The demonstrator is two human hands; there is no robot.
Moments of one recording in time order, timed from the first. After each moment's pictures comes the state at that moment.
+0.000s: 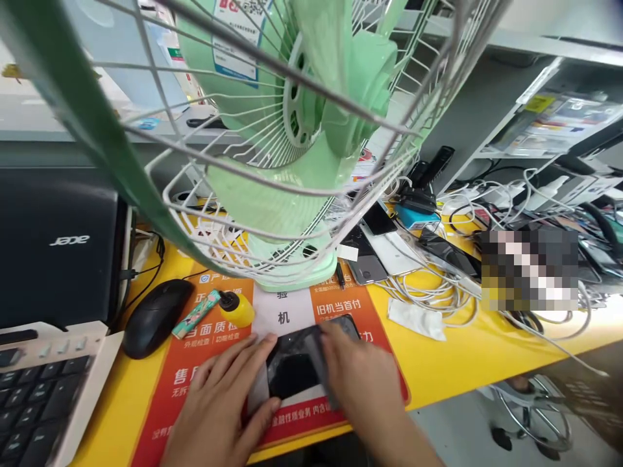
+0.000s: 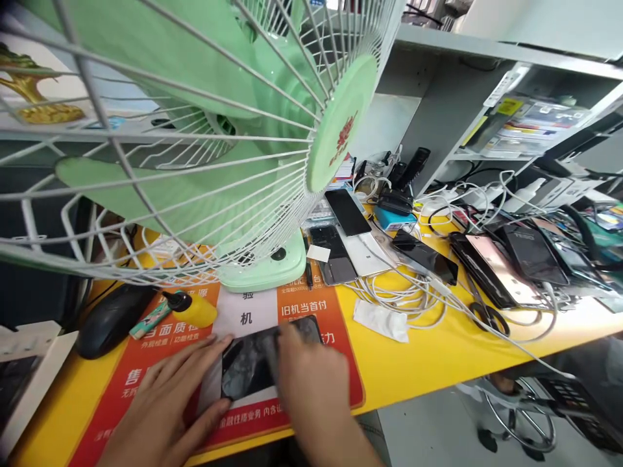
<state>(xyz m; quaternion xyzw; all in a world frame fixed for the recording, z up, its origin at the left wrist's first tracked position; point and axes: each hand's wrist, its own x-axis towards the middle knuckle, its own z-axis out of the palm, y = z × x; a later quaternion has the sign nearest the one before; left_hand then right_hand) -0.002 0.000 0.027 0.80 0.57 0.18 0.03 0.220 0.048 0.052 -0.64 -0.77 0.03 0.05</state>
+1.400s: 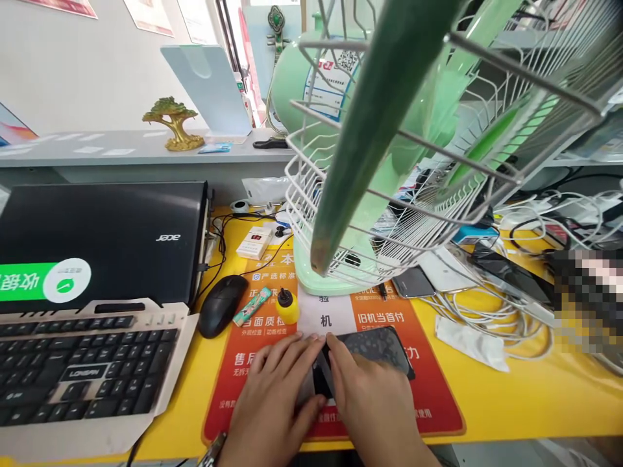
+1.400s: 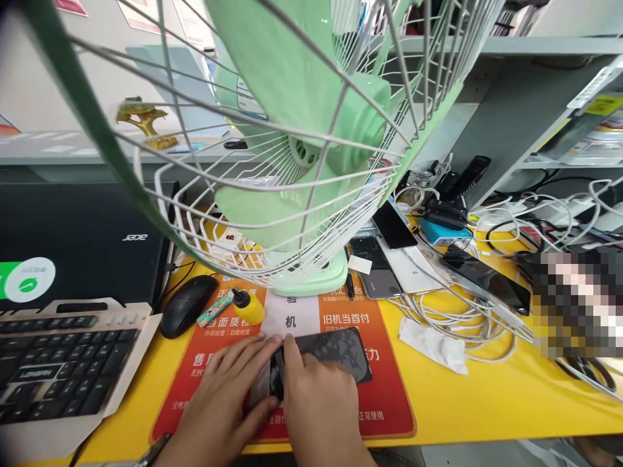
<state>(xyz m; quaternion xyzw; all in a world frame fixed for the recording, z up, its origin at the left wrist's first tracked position) 0.007 -0.005 0.040 0.77 0.61 0.14 0.15 0.181 0.037 0.046 -0.51 -0.85 -0.06 0.10</state>
